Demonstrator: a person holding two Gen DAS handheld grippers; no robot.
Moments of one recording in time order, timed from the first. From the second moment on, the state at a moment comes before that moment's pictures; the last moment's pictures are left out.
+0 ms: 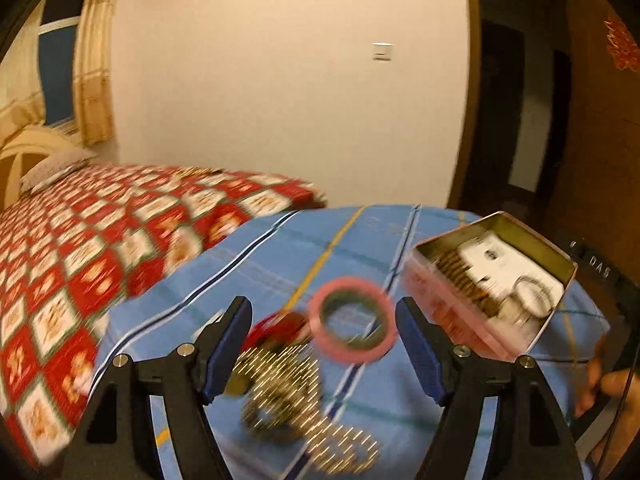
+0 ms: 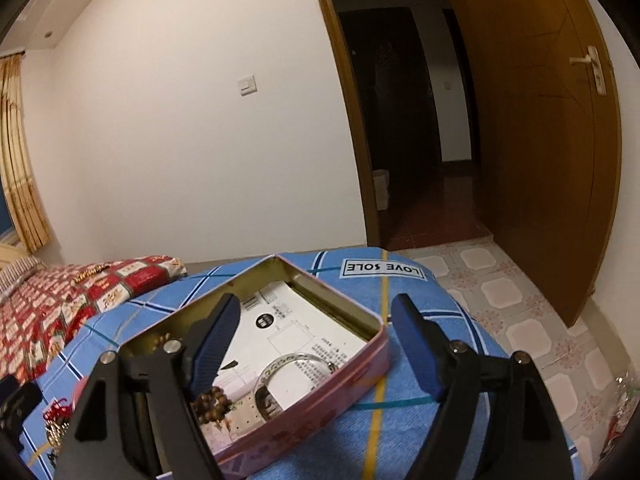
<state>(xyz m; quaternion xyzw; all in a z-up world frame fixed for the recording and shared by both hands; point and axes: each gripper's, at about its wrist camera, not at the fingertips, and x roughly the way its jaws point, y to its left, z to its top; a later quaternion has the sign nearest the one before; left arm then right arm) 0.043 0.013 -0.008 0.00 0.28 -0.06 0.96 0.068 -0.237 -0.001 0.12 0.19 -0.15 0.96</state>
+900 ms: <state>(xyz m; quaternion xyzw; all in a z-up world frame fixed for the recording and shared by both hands) 0.021 0.123 -0.015 -0.06 0.29 0.06 0.95 0.039 -0.133 -0.009 0.11 0.26 0.04 0.96</state>
